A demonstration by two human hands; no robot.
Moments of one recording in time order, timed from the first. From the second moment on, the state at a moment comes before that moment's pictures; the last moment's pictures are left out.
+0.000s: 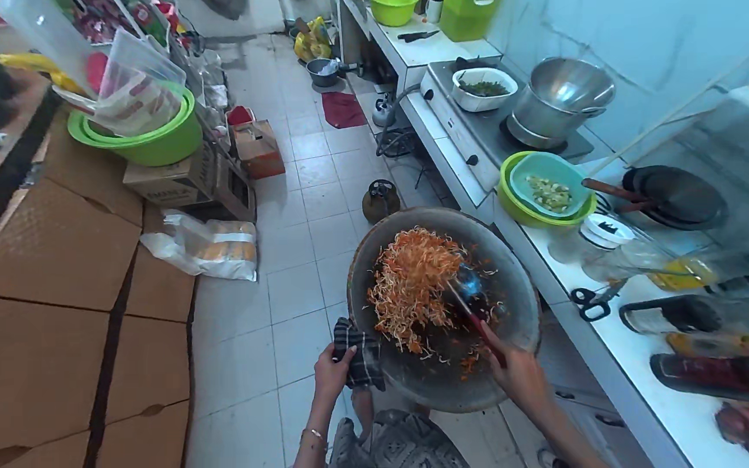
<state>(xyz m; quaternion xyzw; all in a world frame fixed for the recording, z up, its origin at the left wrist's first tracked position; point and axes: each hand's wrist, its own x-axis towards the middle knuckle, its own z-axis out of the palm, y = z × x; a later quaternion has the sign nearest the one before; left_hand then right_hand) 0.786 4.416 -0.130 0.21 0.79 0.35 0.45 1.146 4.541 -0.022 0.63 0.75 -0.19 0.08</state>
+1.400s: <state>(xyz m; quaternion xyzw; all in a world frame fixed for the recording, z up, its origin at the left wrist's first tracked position) 0.789 4.418 -0.134 0.24 0.80 0.33 0.44 1.015 4.575 -0.055 0.60 0.59 -0.52 0.10</state>
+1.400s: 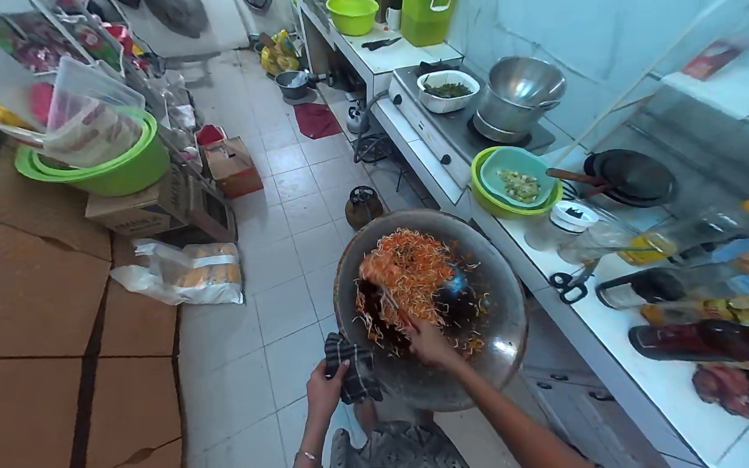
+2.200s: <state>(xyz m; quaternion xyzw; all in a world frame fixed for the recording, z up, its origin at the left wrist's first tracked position) 0.782 4.416 -0.140 0.25 0.78 0.34 0.47 1.121 4.570 0.066 0.51 0.66 -0.40 0.38</state>
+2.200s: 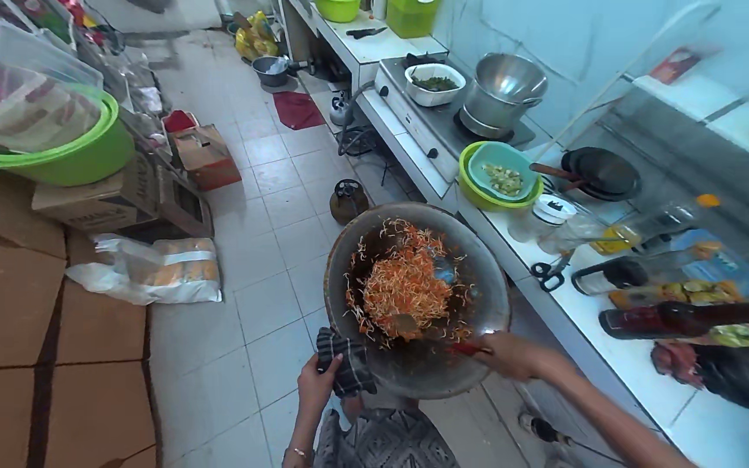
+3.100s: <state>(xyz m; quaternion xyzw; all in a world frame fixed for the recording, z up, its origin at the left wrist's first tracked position) 0.771 4.401 -0.142 0.24 0.70 0.39 0.55 0.954 4.631 -0.052 0.74 0.30 -0.56 -0.24</state>
